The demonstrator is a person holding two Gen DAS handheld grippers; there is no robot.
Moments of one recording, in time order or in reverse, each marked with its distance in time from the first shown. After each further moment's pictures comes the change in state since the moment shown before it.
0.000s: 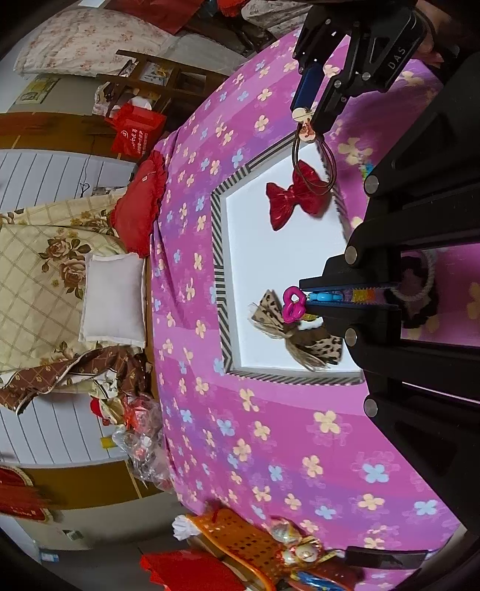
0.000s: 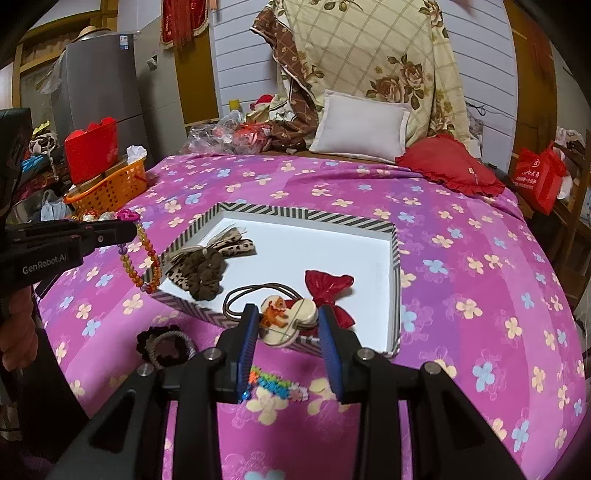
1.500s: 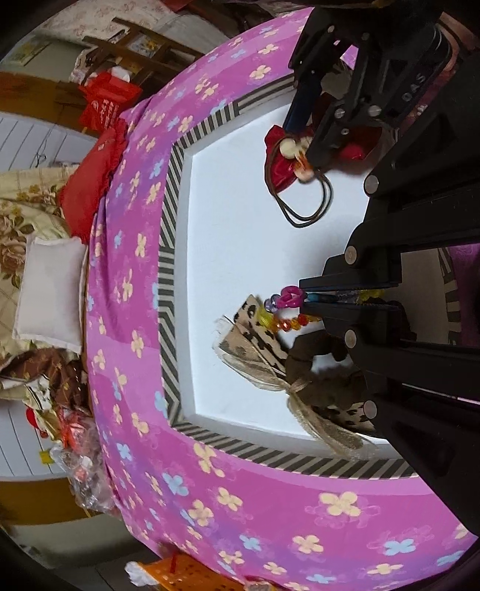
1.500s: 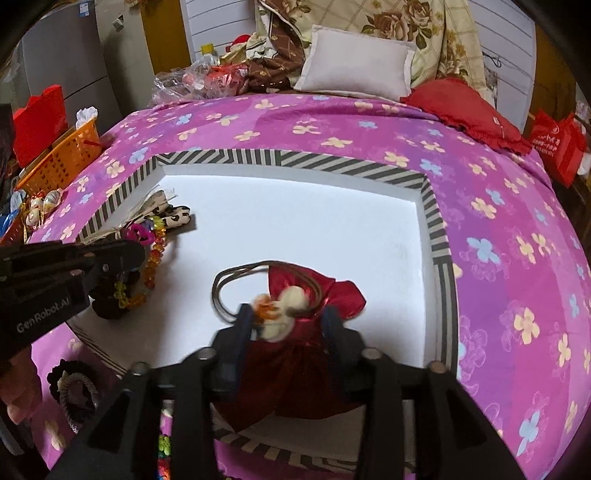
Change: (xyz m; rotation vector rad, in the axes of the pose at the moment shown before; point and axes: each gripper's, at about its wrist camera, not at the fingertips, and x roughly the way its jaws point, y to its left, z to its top) left arm 0.149 -0.002 0.007 -0.084 0.214 -0.020; right arm 0.149 -0.033 0.014 0.047 0.223 -0.016
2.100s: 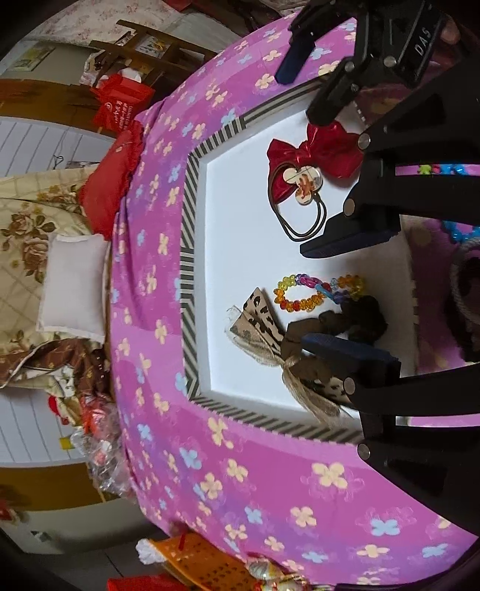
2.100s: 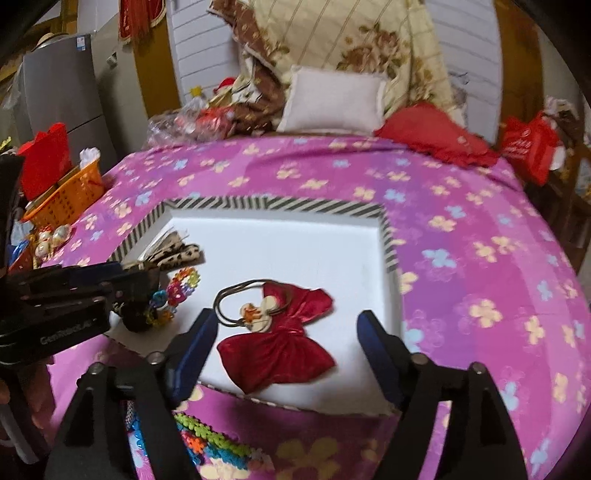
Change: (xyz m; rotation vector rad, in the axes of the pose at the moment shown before) left arm -0.045 -0.002 -0.014 0.010 -0.105 0.039; right arm -0.068 -0.001 -0.014 0.054 -0.172 -0.056
